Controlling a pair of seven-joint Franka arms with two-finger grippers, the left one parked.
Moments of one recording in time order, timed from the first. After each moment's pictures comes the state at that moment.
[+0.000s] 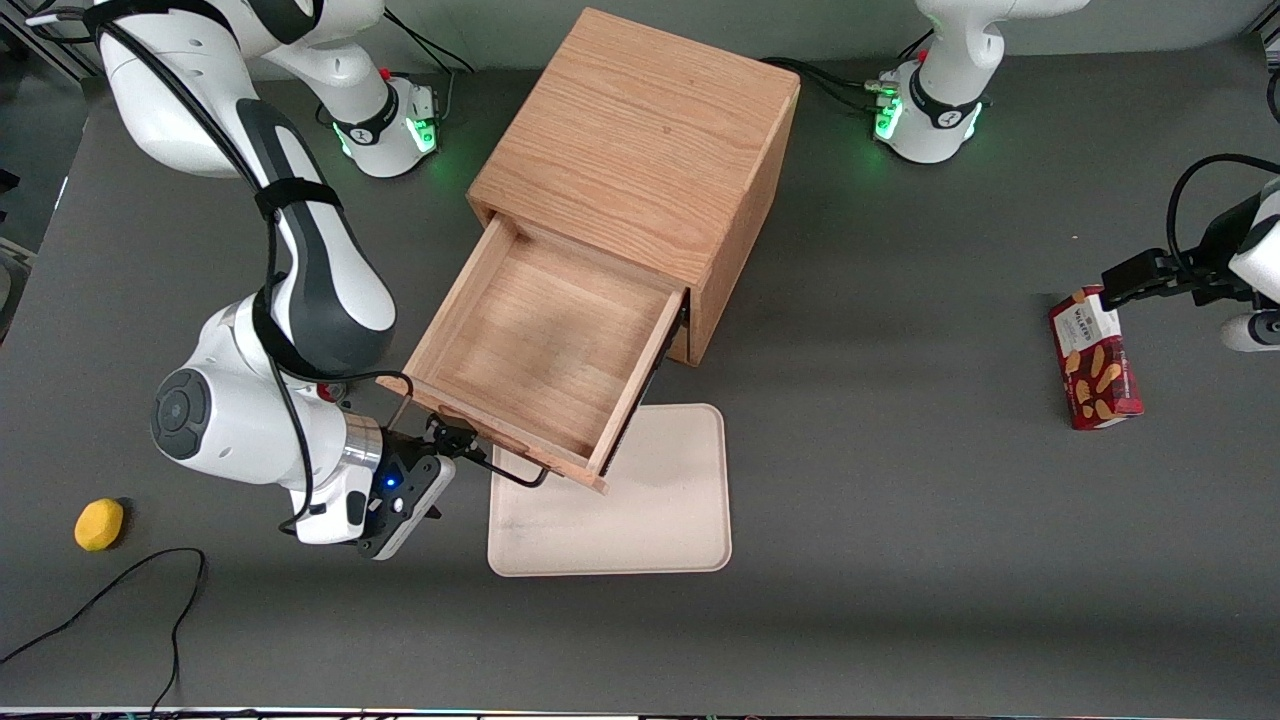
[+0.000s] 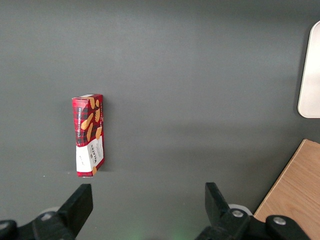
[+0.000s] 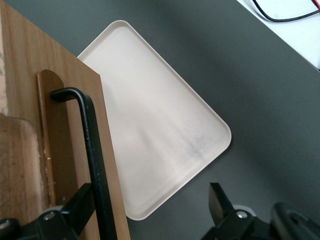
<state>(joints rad) 0.21 0.65 0.09 -1.26 0.29 2.01 -0.67</state>
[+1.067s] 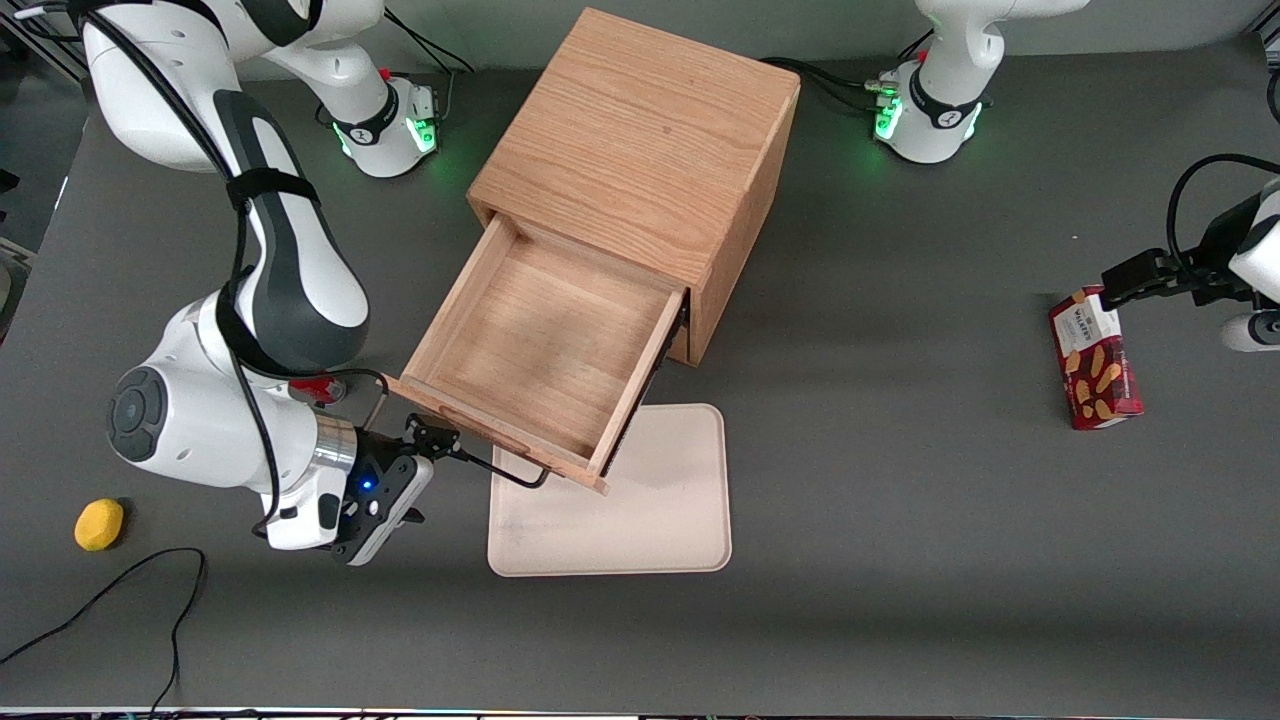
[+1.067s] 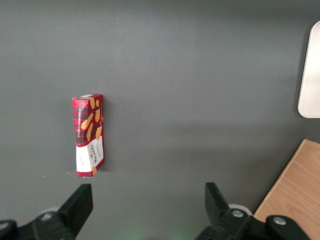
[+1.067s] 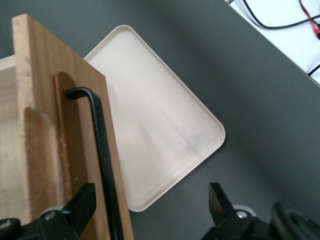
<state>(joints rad) 0.19 0.64 0.09 -1.19 0.30 1.91 -0.68</state>
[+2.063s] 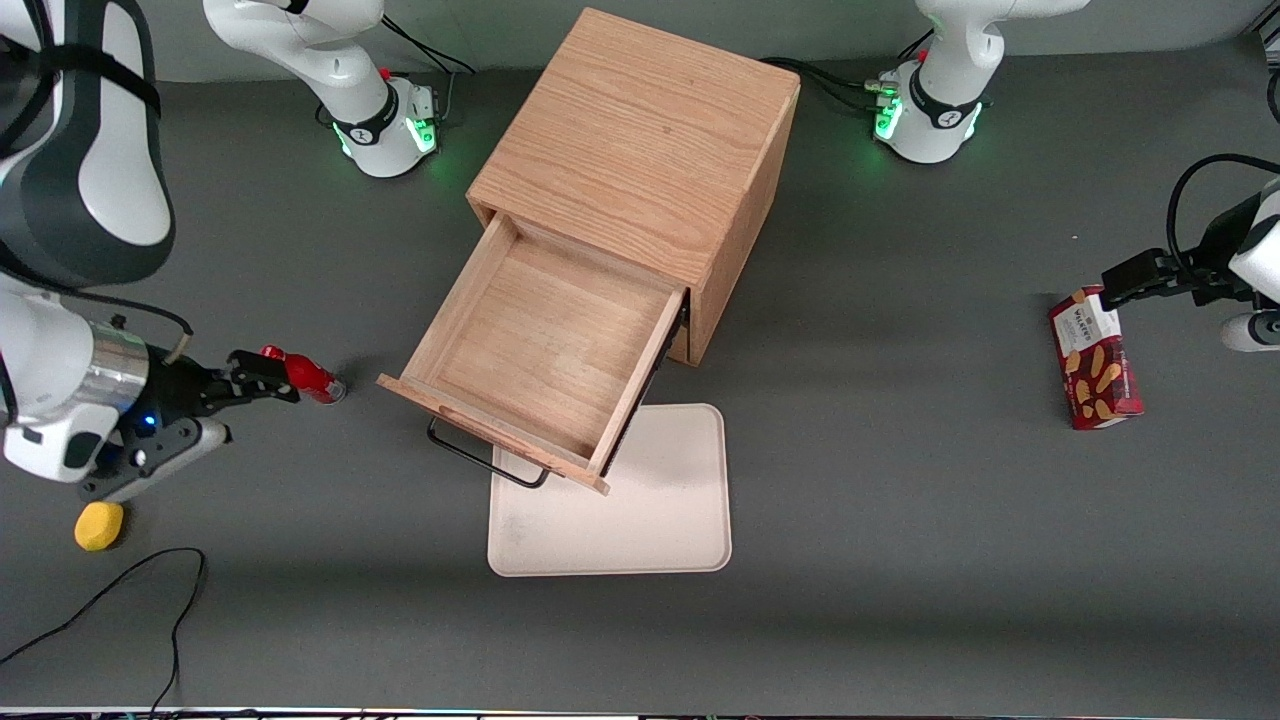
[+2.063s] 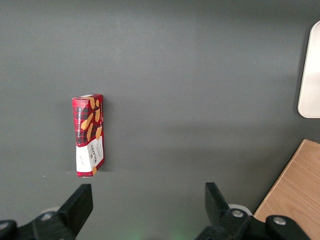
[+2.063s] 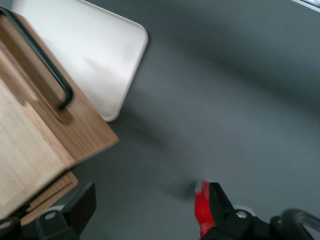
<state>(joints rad) 0.16 0.32 -0.12 -1.37 0.14 1.62 -0.35</state>
